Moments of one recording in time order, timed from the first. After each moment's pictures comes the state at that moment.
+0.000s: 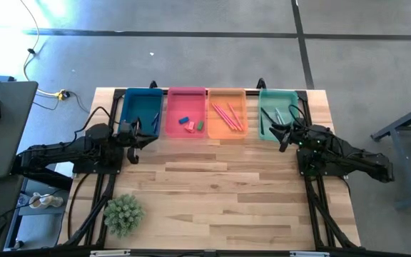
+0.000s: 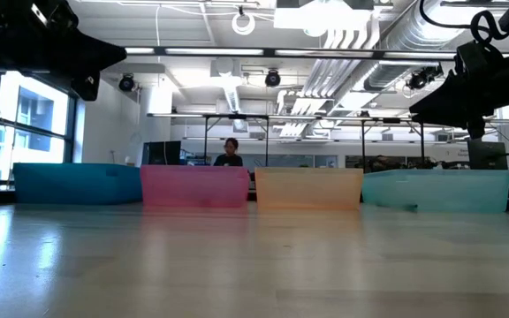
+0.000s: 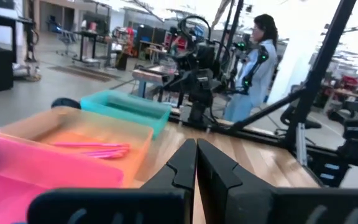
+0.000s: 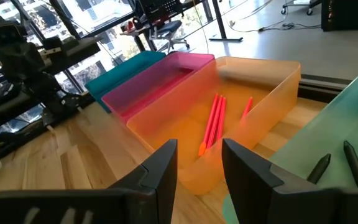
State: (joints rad) left arm 0.31 0.16 0.09 0.11 0.09 -0.22; right arm -0.29 0.00 0.12 -0.32 0.24 0.42
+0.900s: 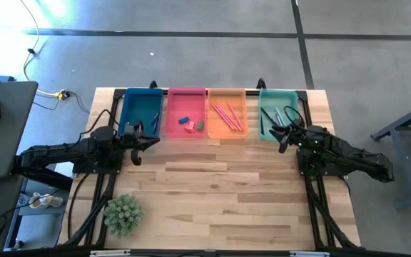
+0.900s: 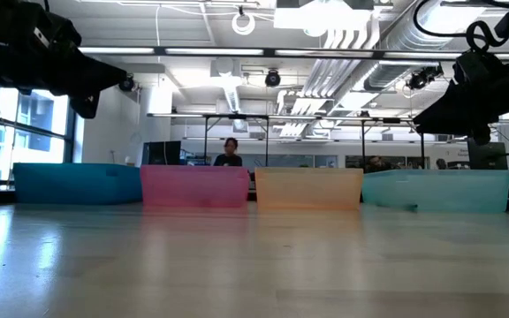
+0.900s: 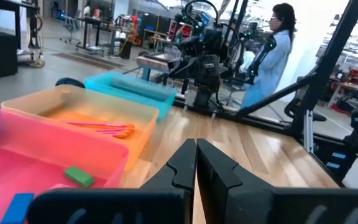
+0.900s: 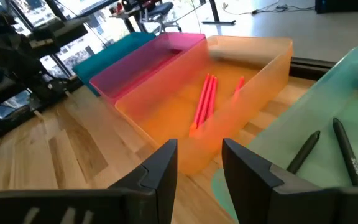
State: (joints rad) left arm 0.31 0.15 0.01 0.14 0.08 -0.22; right arm -0.29 0.01 0.12 -0.40 0.24 0.44
